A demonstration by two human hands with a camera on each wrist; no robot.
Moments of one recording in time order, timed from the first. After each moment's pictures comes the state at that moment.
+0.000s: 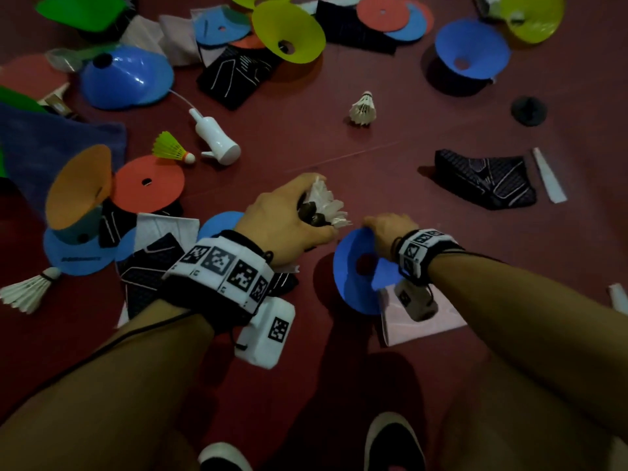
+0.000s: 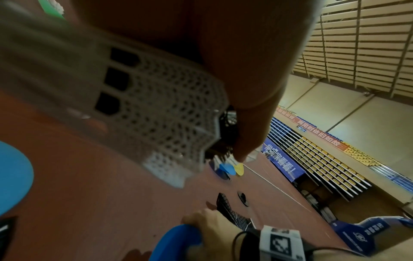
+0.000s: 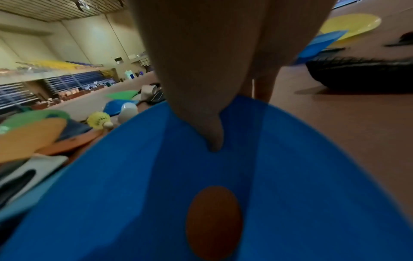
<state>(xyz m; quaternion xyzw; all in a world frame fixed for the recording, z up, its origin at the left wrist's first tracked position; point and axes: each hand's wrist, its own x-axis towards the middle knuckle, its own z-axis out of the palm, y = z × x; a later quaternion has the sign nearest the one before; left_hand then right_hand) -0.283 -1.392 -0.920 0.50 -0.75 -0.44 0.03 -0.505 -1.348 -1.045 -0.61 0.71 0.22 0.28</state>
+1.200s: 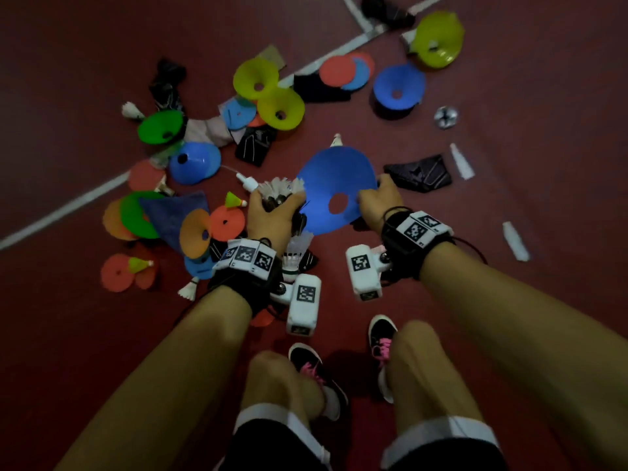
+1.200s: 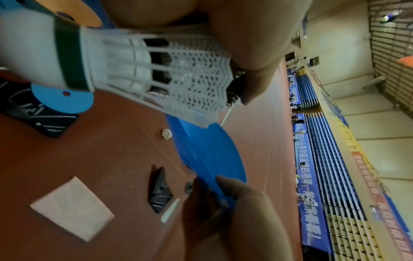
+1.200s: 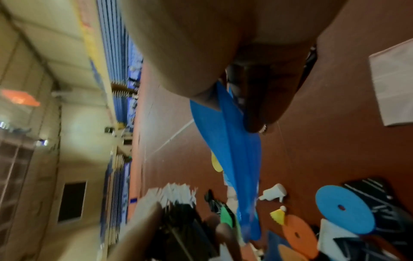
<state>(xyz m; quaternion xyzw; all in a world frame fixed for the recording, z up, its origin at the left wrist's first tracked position) -0.293 -1.356 -0.571 0.62 -0.44 -0.61 0.23 -0.457 -1.298 -0.583 -0.12 0.80 -0.37 0.46</state>
